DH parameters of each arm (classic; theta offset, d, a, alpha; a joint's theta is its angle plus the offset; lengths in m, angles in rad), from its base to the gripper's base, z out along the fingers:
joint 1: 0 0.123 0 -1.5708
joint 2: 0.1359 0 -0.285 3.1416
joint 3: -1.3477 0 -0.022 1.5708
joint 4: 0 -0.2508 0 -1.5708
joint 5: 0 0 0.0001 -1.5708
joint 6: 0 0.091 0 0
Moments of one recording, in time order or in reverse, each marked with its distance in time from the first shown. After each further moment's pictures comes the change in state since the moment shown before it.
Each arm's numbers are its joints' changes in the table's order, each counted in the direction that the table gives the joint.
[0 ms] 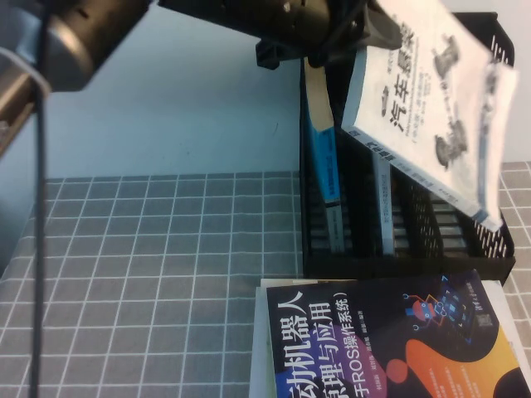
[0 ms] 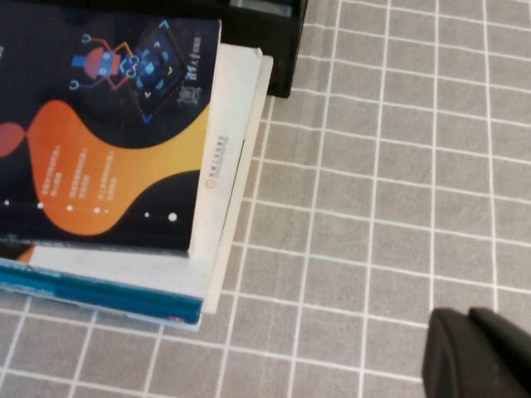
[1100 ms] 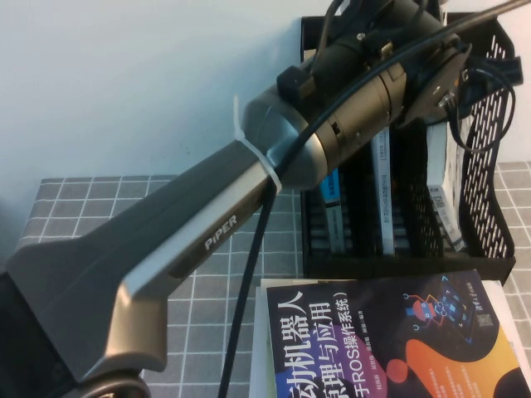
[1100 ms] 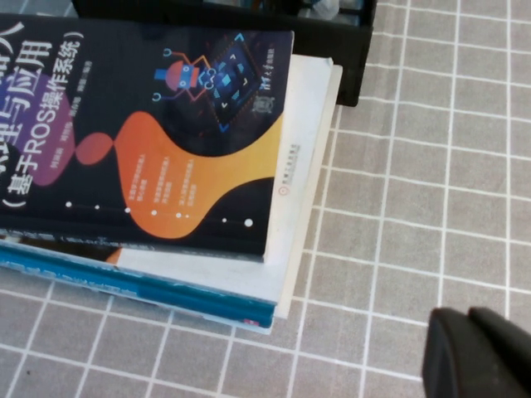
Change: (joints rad) right arm 0.000 -0.015 0.000 -0.113 0.002 -0.011; left arm -0.377 0.230 0.189 -1.015 0.063 -0.772
